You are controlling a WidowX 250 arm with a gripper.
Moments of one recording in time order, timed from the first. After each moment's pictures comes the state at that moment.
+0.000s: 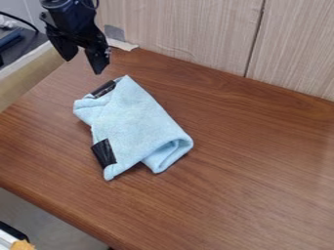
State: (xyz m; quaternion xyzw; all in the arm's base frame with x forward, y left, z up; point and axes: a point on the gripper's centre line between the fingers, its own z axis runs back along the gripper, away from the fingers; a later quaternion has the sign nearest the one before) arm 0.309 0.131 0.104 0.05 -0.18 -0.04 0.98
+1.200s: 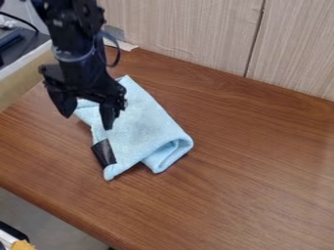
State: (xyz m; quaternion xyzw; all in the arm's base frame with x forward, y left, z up) arm 0.236 0.070 0.080 0.06 -0.11 0.08 0.99
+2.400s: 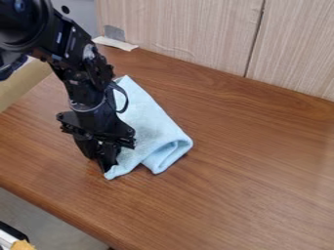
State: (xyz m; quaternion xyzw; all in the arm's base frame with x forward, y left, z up) arm 0.231 0.065 0.019 0.04 -0.09 0.08 0.99
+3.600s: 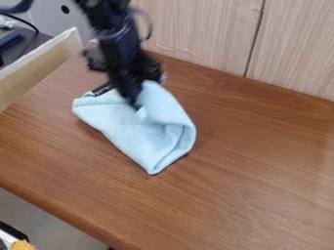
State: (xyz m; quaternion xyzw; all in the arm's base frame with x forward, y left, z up) arm 0.302 0.034 0.094 -0.03 -0.15 0.04 0.99
